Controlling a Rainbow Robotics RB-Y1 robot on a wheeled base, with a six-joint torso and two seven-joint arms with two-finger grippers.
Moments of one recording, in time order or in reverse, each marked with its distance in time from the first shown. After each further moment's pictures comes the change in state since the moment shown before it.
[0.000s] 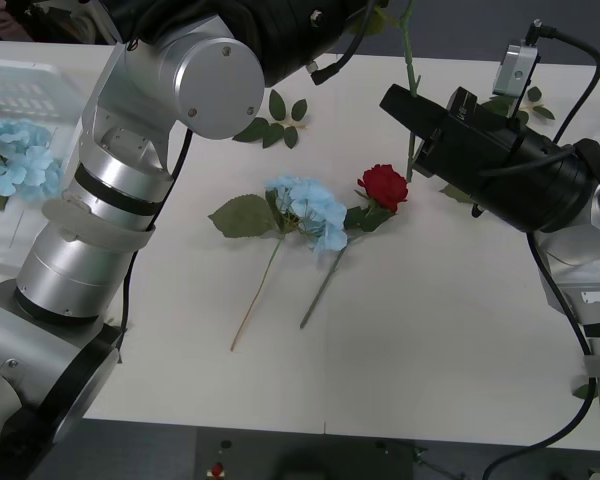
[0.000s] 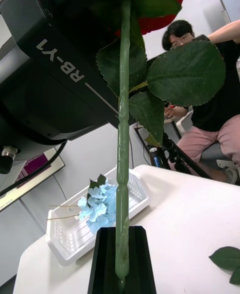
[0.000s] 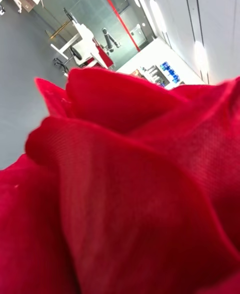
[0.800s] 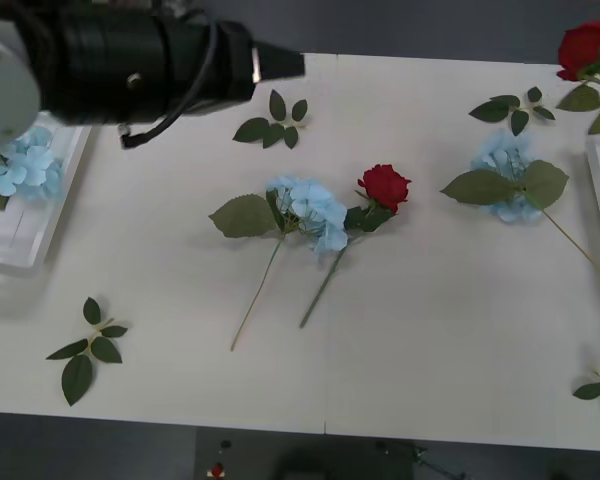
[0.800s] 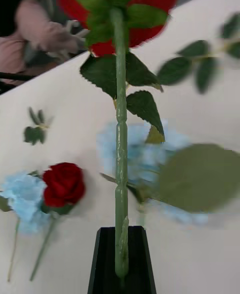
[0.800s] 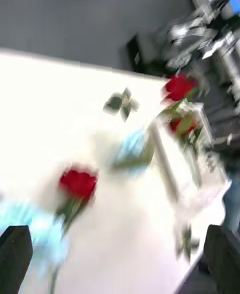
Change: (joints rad) right arm 0.016 -0.787 -0.029 0.510 0.080 0.097 -0.701; left arm 0.155 0.565 0.034 -0.314 0.382 0.485 0.082
